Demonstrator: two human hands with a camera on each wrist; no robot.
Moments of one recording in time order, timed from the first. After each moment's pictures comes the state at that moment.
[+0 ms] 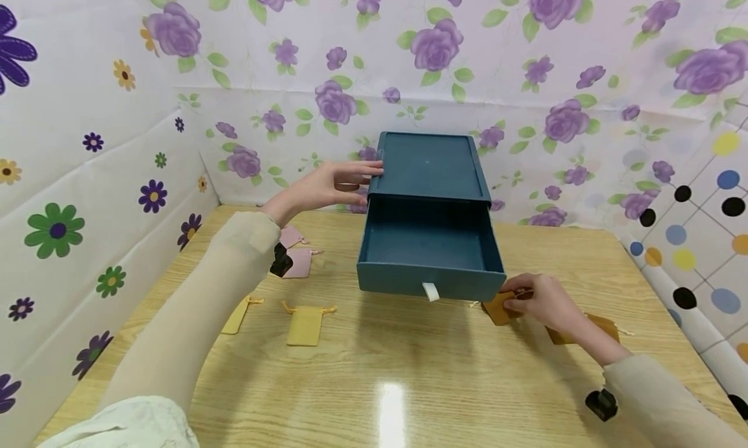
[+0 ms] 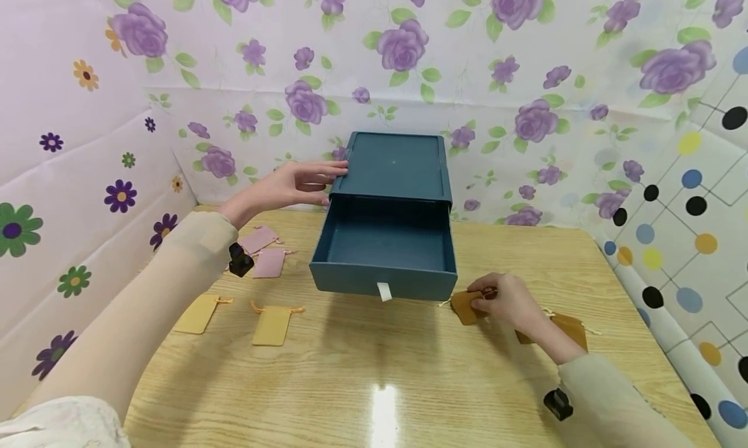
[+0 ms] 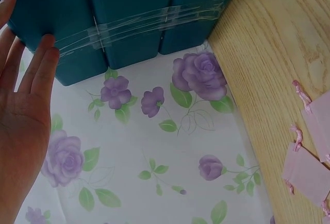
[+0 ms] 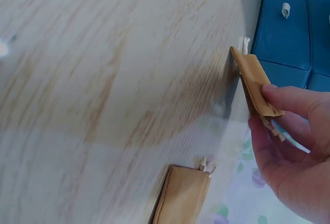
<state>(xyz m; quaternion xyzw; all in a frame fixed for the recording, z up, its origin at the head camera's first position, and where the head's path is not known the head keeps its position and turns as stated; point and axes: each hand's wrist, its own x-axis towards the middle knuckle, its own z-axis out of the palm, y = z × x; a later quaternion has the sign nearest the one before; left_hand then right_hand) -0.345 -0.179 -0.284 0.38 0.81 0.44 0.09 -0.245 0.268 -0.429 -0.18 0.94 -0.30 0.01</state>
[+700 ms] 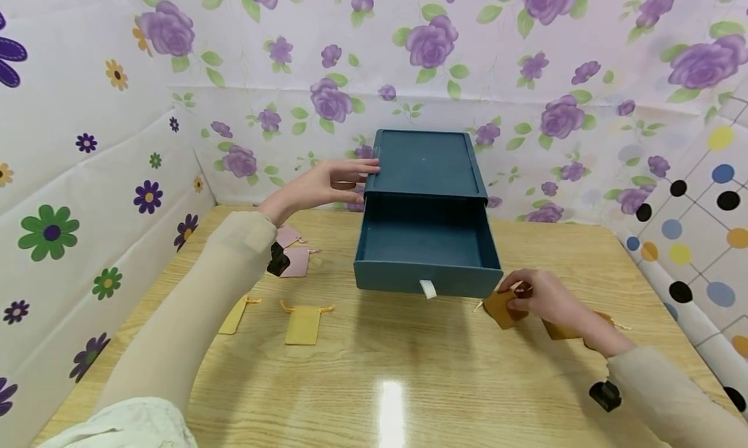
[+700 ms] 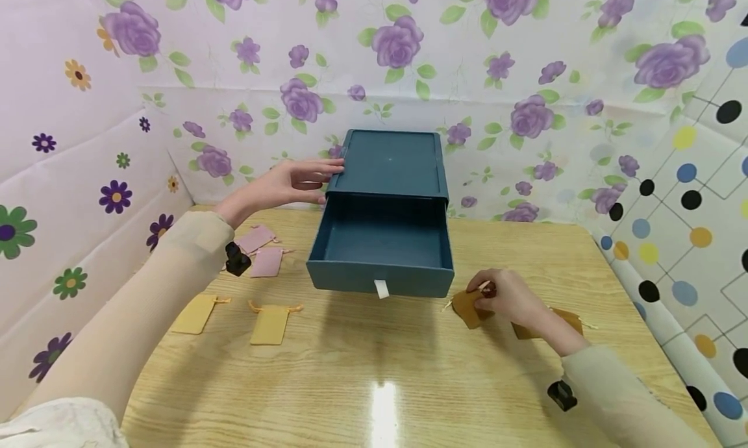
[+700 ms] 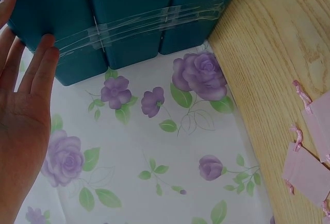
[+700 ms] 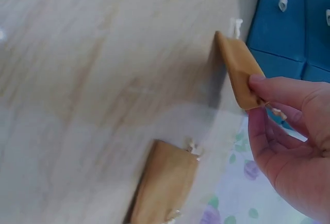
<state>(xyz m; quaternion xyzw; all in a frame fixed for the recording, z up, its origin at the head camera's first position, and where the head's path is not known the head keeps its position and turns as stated) -0.346 -0.178 -0.284 0.38 0.81 0.44 0.09 -0.246 0.275 -0.420 -0.22 0.93 -0.27 0.05</state>
